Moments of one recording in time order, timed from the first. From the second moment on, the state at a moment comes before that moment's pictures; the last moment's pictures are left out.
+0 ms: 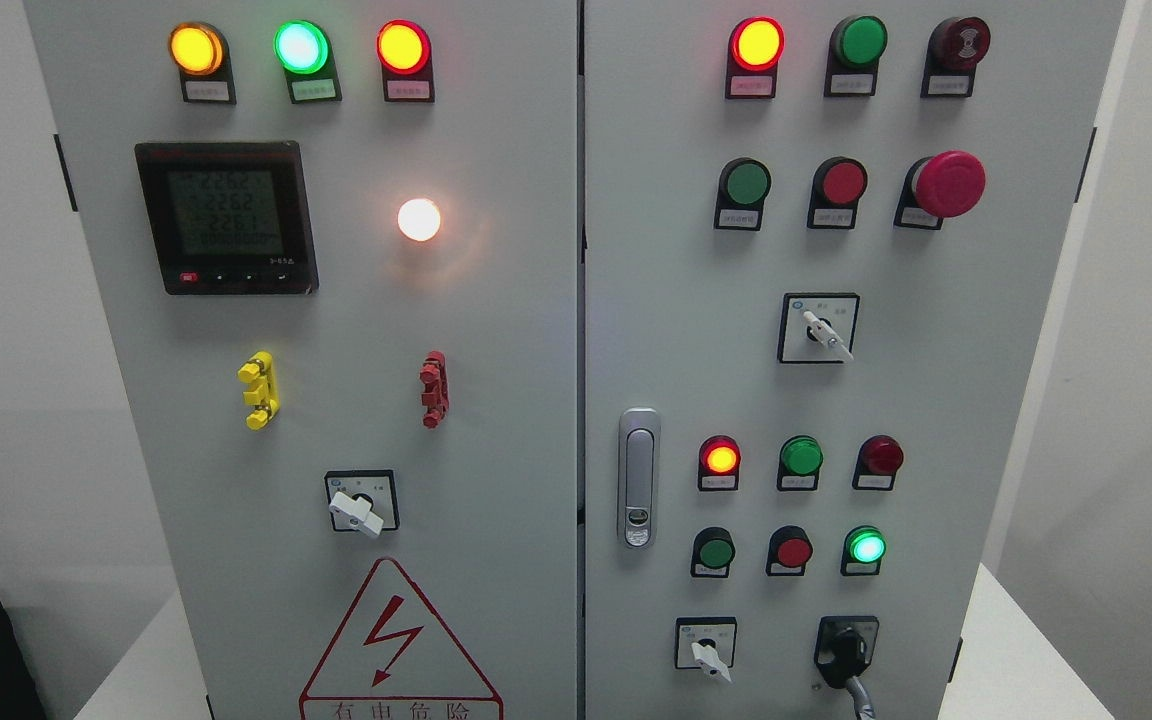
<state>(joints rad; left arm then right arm) 0.03 -0.08 -0.01 -0.09 0.03 -0.03 -0.03 0.05 0.13 0.12 -1.79 -0.01 -0.03 -0.22</state>
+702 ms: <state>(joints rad) 0.03 -0.08 -0.01 -0.09 0.03 -0.03 -0.03 0.05 0.13 0.08 -1.79 -0.01 -0.04 -0.20</state>
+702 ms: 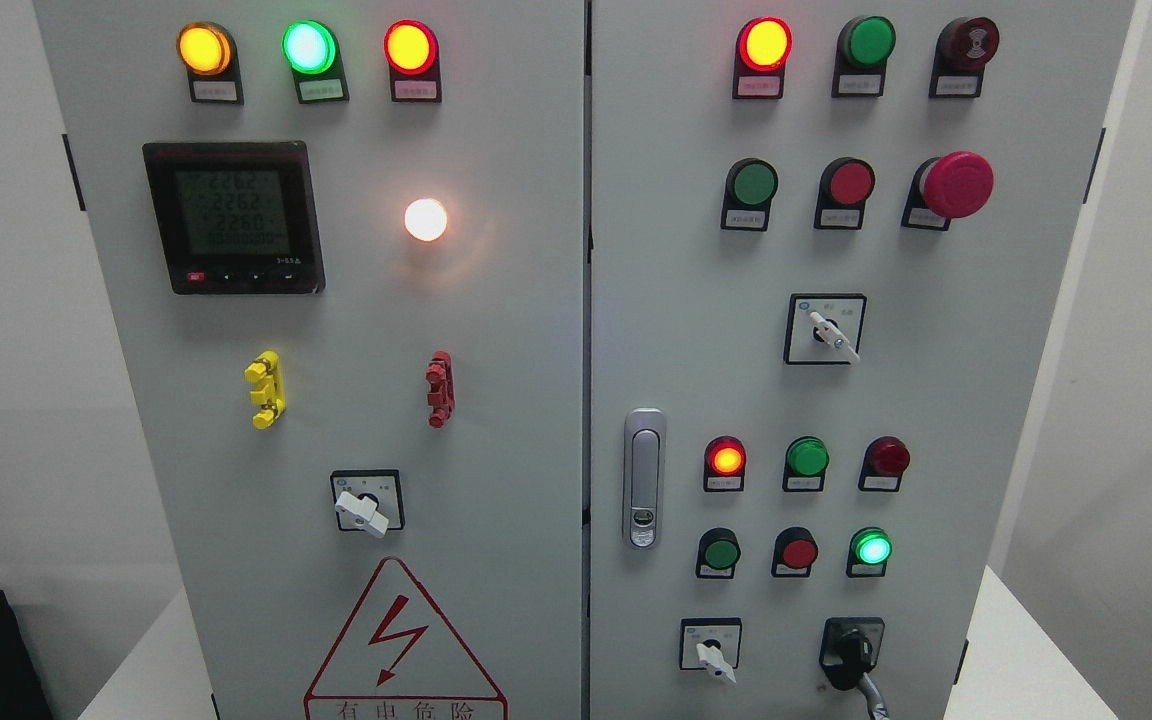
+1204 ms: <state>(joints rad) 0.03 -0.08 -0.01 -0.09 0.03 -0.03 -0.03 0.05 0.13 0.06 -1.79 -0.04 -0.05 -0.19</state>
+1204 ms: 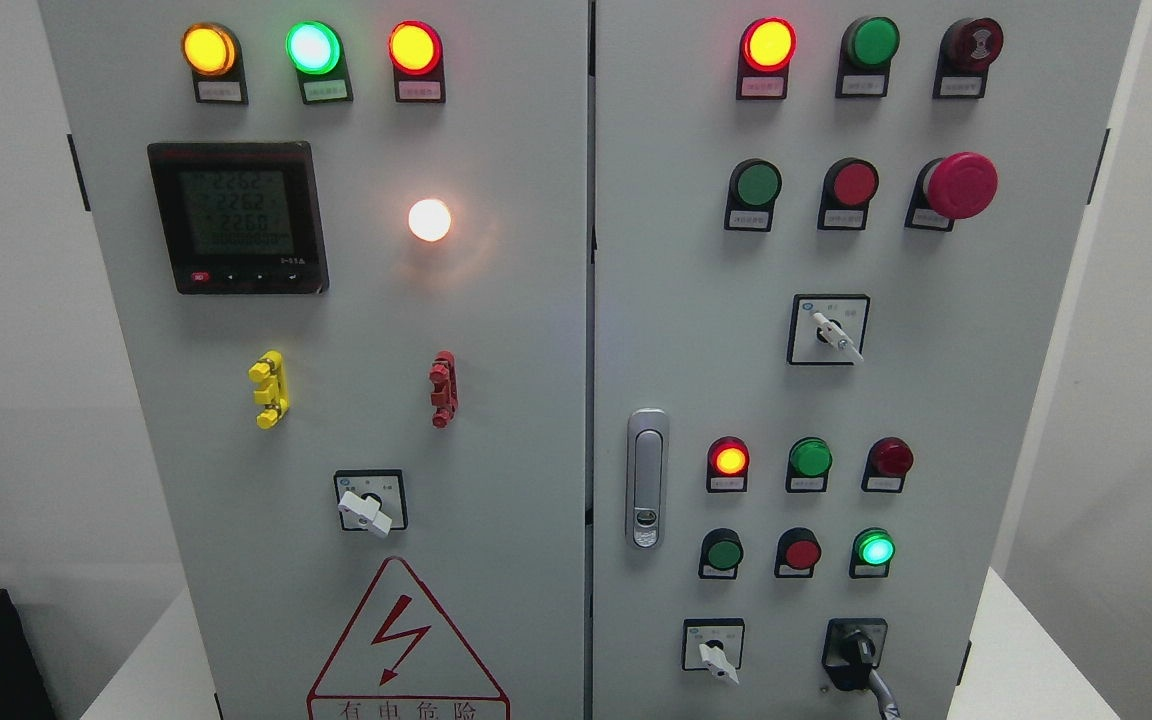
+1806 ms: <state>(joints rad) 0.03 -0.08 -0.01 -0.09 0.03 -0.03 -0.03 0.09 0.12 0.05 -1.80 -0.05 -0.05 -0.18</state>
